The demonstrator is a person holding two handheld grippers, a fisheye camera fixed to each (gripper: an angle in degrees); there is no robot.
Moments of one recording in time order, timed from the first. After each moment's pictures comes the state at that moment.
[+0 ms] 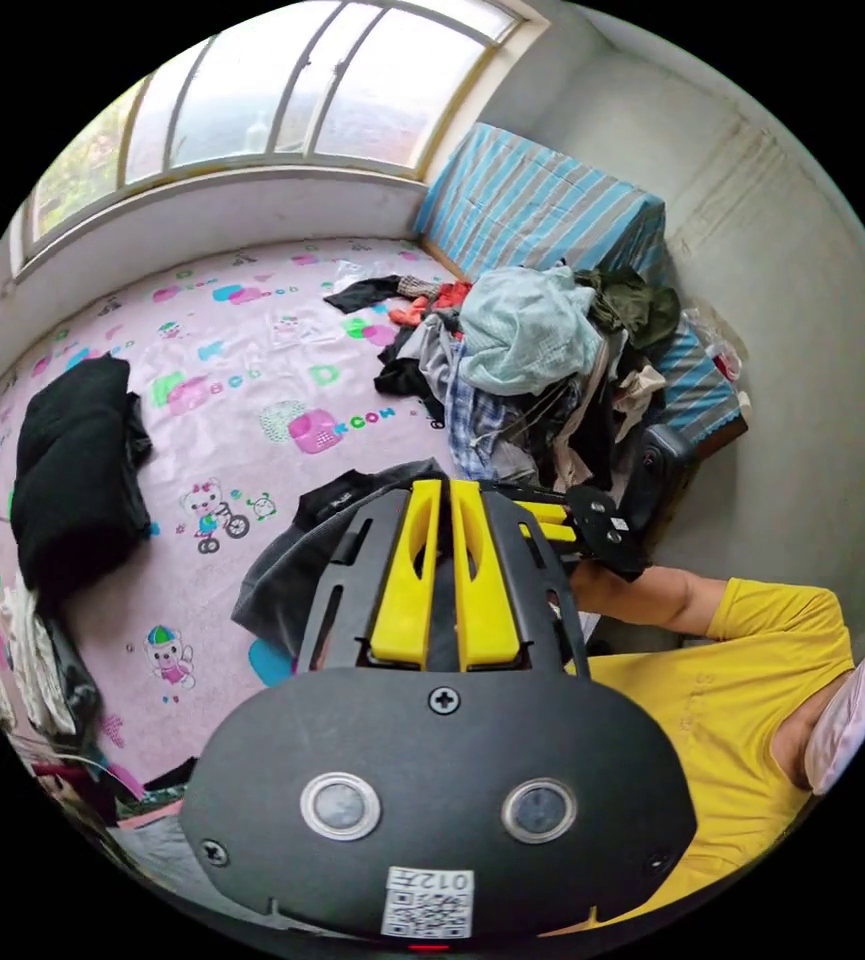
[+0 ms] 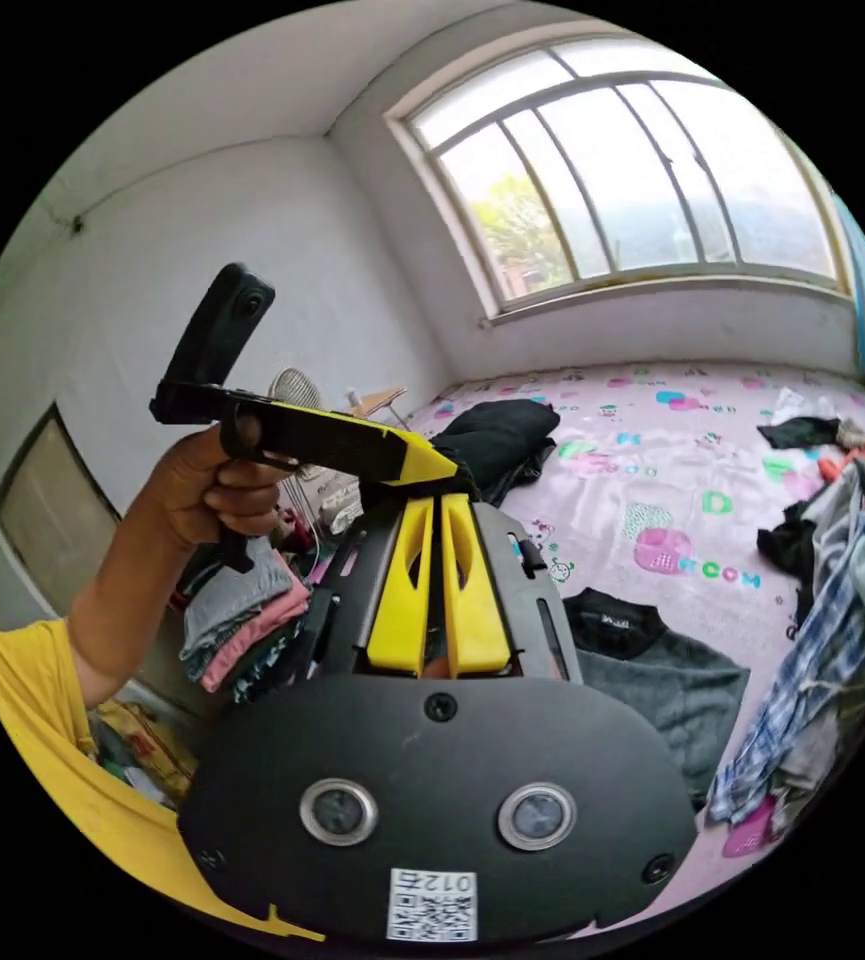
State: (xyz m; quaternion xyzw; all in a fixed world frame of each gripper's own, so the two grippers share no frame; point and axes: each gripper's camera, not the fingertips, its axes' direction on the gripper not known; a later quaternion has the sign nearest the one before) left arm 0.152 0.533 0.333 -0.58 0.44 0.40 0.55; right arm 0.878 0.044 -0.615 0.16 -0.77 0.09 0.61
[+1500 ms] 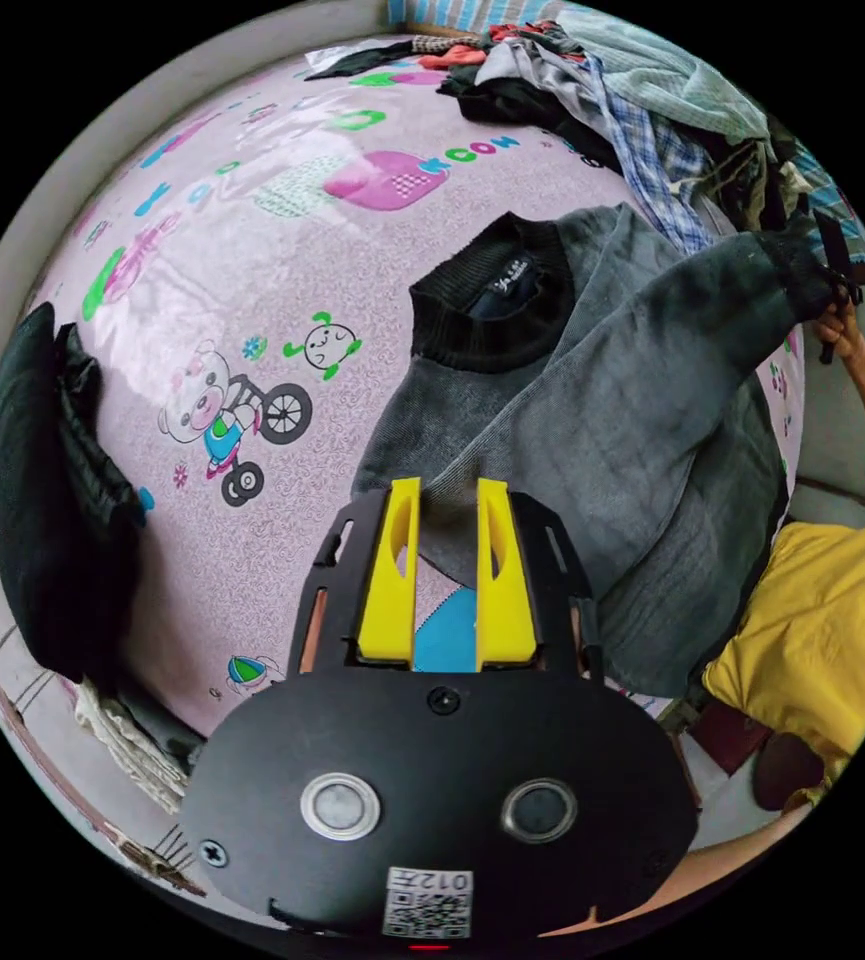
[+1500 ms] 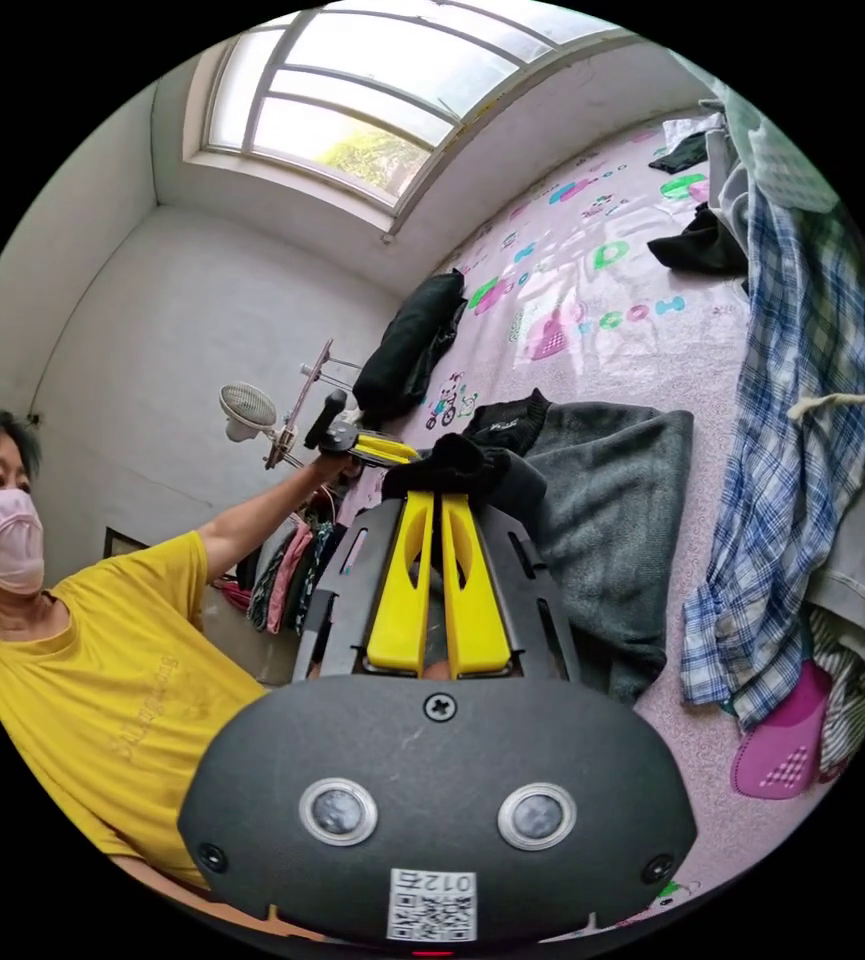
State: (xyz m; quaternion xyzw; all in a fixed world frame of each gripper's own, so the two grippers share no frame) left arm 0.107 1.079 0.465 -0.61 0.29 0.64 0.37; right arm 0.851 0.099 -0.108 -0.09 -0.86 0.12 0.49
